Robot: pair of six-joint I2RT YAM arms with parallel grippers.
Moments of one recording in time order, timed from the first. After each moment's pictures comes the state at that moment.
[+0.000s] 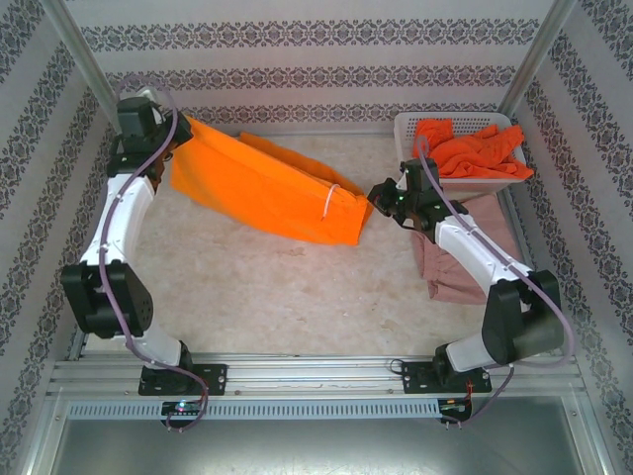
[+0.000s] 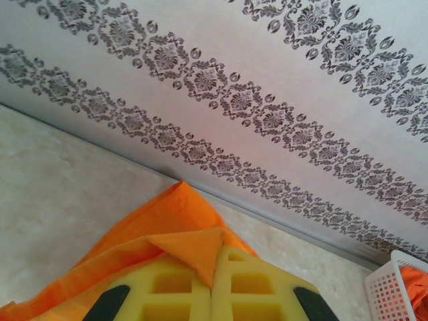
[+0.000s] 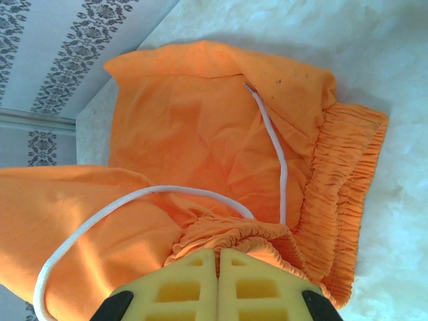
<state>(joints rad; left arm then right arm) 0.11 1.64 1.56 -0.30 0.17 -0.51 0.24 1.47 1.04 -0.25 -0.34 0.87</state>
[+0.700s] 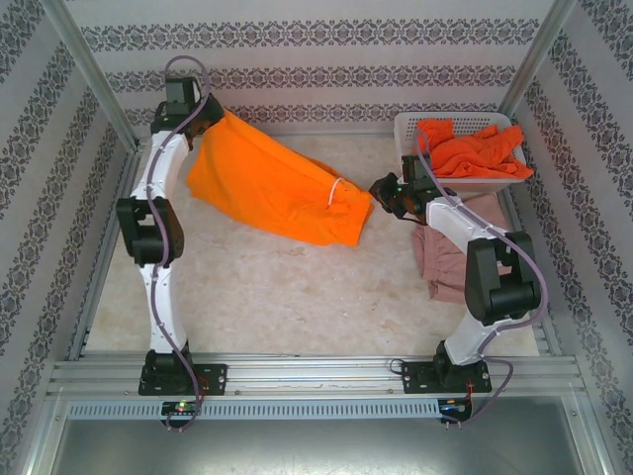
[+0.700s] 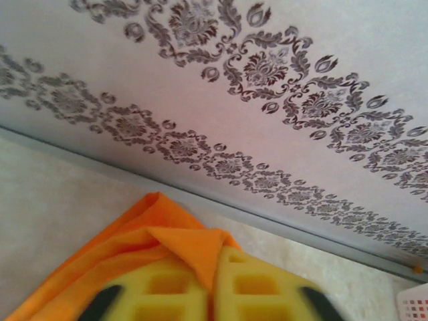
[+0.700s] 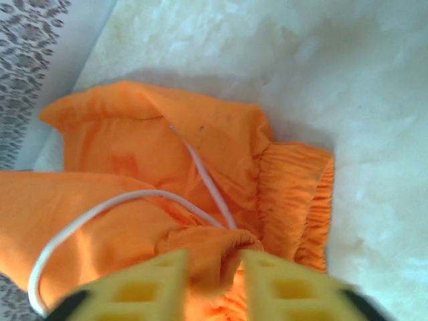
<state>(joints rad) 0.05 2.35 2.35 -0.50 0.22 -0.55 0.17 1.72 1.14 -0.22 -0.31 0.98</state>
